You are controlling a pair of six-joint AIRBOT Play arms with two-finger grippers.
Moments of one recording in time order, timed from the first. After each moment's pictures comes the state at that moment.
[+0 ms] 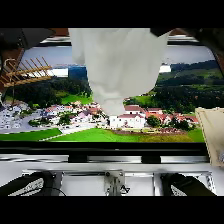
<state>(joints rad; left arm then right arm) 0.01 -1.22 1.78 0.50 -1.24 -1.19 0.36 -1.11 1.72 -1.39 0.66 1.26</state>
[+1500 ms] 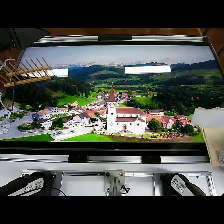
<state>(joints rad) 0.04 -1.21 1.81 0.52 -1.29 -1.19 -0.57 -1.11 1.95 -2.35 1.03 1.99</state>
